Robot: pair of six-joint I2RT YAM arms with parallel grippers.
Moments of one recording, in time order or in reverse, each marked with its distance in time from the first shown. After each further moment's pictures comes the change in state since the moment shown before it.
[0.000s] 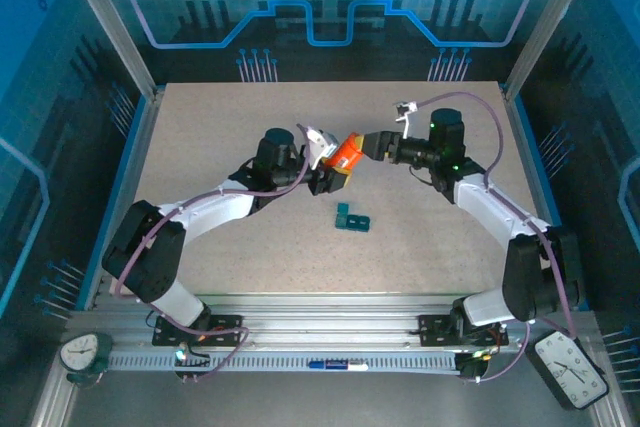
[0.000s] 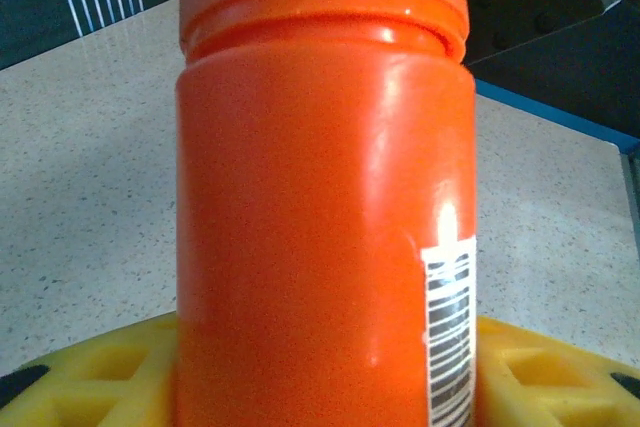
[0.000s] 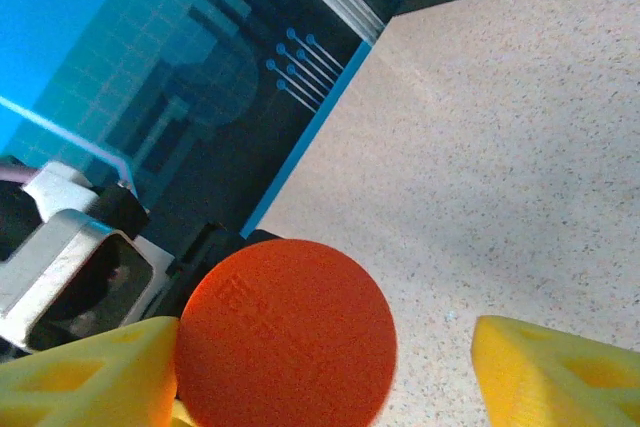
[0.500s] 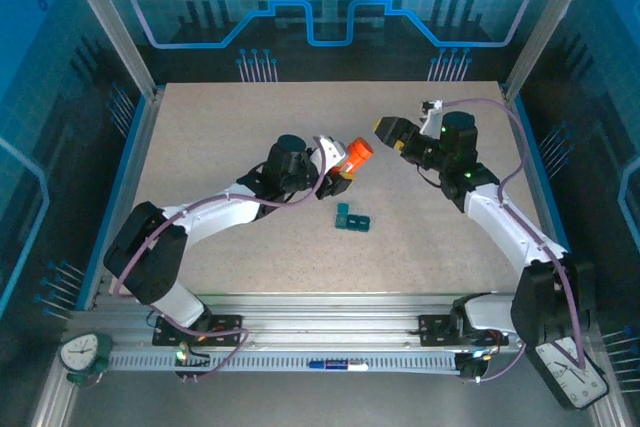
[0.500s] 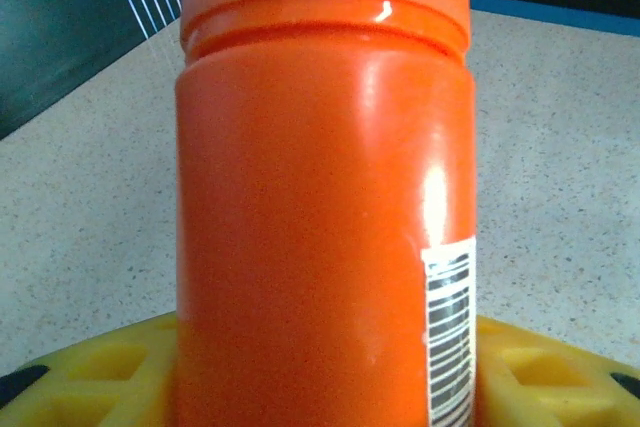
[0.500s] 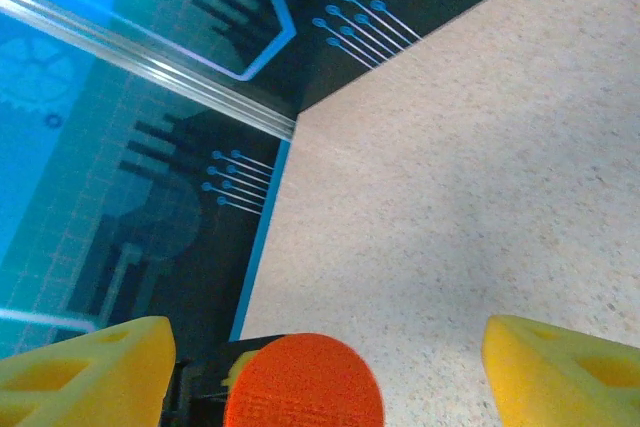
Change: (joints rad) left arm -0.080 0.003 0.011 -0.053 -0.240 0.189; right arm -0.004 -0.125 -0.016 -0.122 0.319 0.262
